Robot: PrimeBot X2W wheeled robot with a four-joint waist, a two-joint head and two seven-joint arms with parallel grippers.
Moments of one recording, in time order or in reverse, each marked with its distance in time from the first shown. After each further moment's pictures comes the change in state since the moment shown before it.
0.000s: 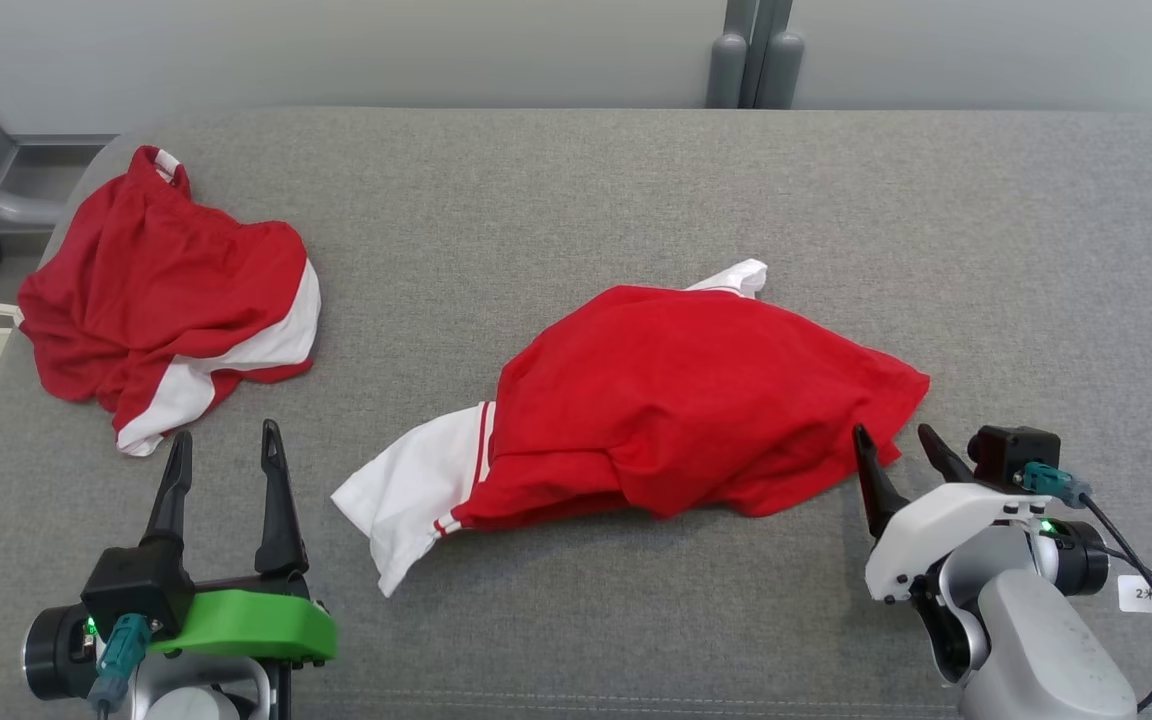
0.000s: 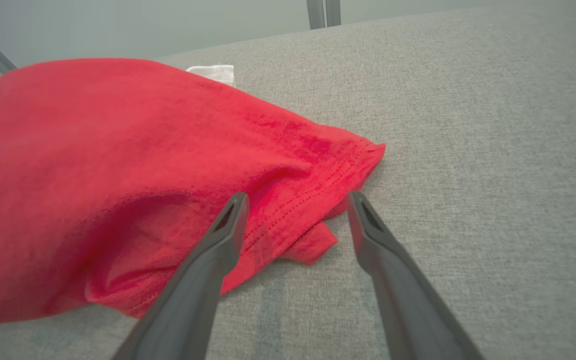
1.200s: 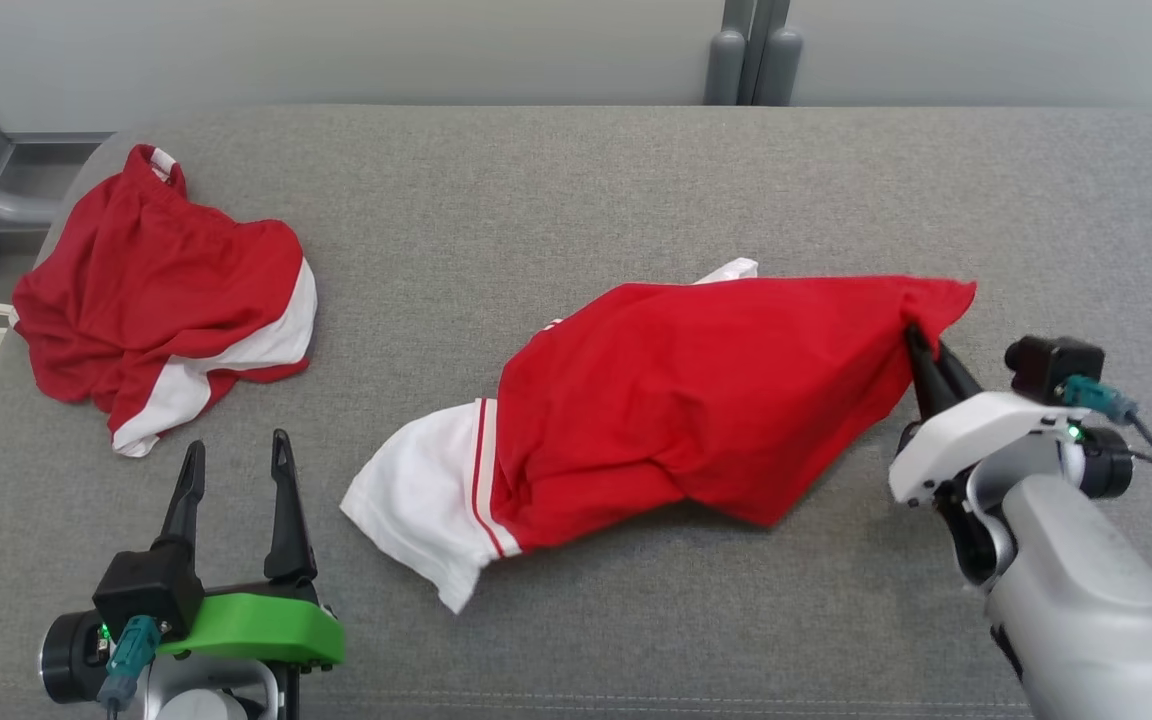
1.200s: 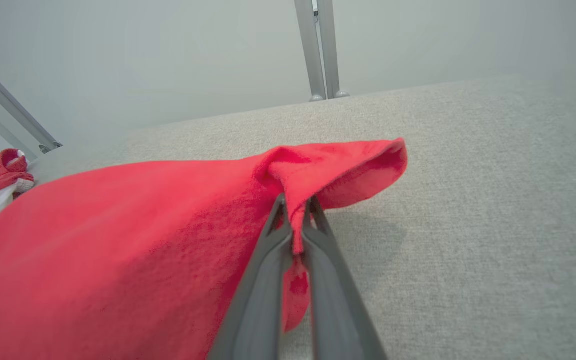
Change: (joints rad) left arm -0.001 -0.116 0.128 0.068 0.106 -0.129 0.000; right arm -0.205 -0.087 0.132 0.196 0.179 0.000 -0.134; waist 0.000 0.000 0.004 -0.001
